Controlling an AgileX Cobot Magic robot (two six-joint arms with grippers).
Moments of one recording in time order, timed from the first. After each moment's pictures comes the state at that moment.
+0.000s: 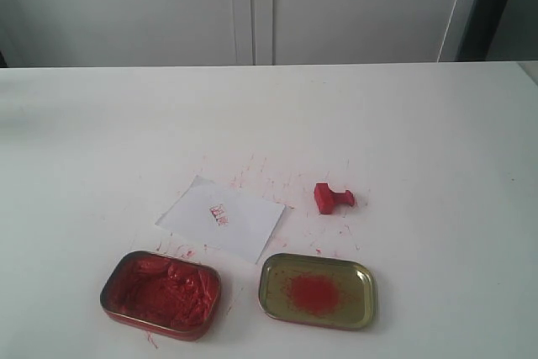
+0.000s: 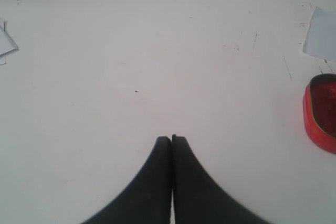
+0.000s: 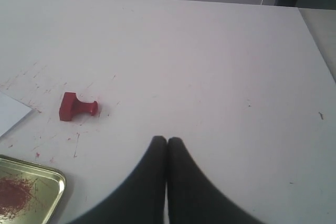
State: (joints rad) left arm 0.01 0.00 0.02 -0.13 0.51 0.13; right arm 0.04 0.42 -0.40 0.15 0.50 -0.13
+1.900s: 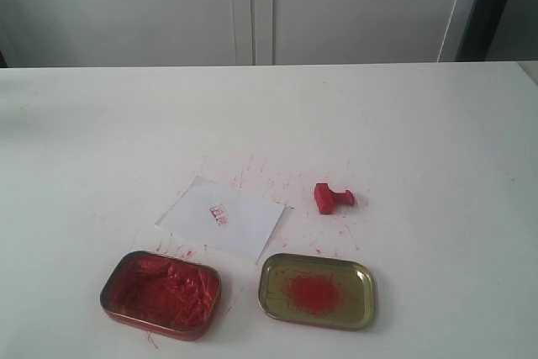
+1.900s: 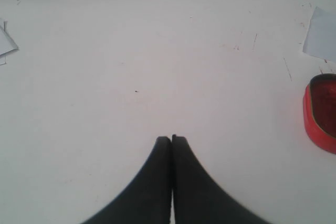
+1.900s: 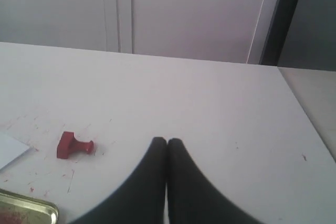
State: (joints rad) left arm 0.01 0.00 0.02 -0.13 0.51 0.13; right arm 0.04 0.11 -0.28 0.13 0.47 -0.13
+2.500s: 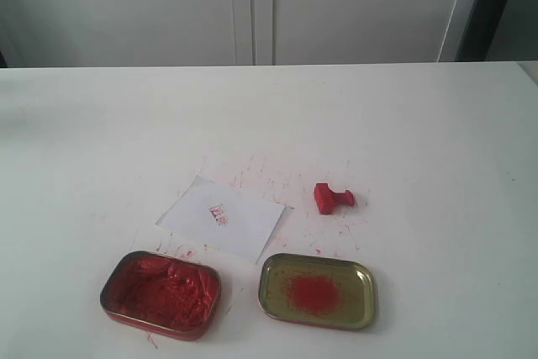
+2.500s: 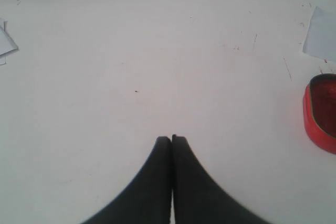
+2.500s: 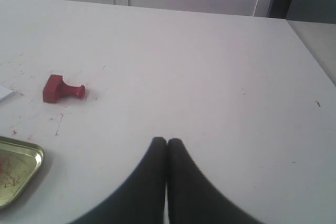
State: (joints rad) left arm 0.01 0.00 0.02 -0.13 0.51 0.13; right arm 0.04 0.00 -0.03 0.12 0.40 -0.13
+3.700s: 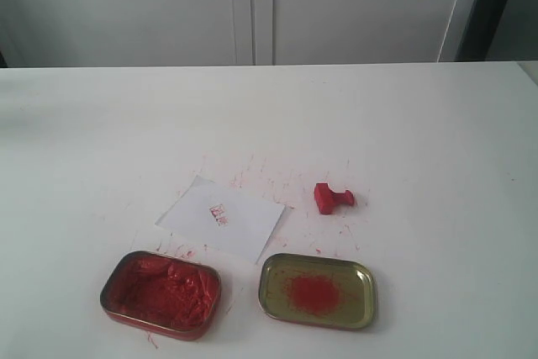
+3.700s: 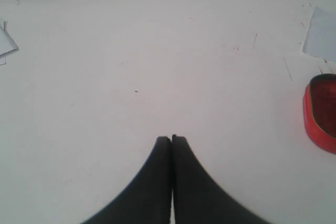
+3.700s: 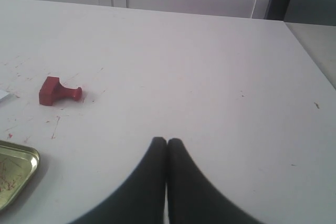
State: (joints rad) left arm 0.01 0.00 0.02 -0.13 0.51 0.13; right arm 0.04 0.00 -0.01 0.12 0.36 -0.13
